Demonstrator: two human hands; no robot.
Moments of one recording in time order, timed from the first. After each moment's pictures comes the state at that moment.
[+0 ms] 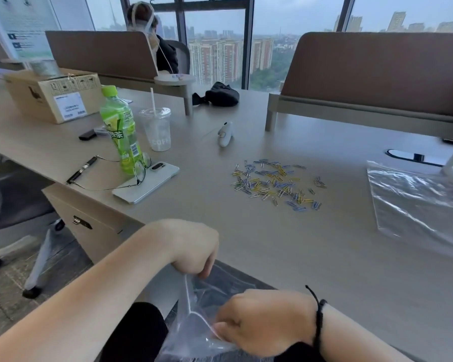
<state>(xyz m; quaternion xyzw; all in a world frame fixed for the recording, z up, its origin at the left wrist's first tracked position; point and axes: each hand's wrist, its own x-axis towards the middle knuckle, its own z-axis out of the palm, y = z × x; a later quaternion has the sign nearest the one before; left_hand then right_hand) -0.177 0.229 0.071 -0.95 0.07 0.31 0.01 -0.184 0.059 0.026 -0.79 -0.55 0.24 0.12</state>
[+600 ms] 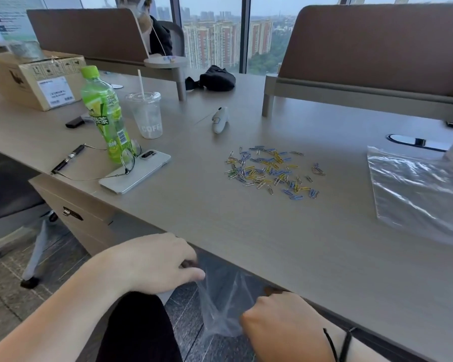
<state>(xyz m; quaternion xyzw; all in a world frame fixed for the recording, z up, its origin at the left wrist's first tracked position) -0.212 0.247 0.040 -0.97 0.02 0.23 -0.04 -0.187 0.030 -0.008 -0.84 -0.51 0.17 -0.08</state>
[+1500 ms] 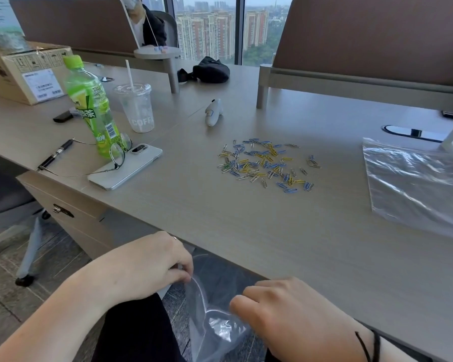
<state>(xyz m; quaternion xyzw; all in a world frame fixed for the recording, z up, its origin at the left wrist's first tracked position) -0.215 0.261 0.007 -0.98 0.11 0.11 -0.12 -0.180 -0.004 -0.019 -0.80 -0.59 0.00 0.03</state>
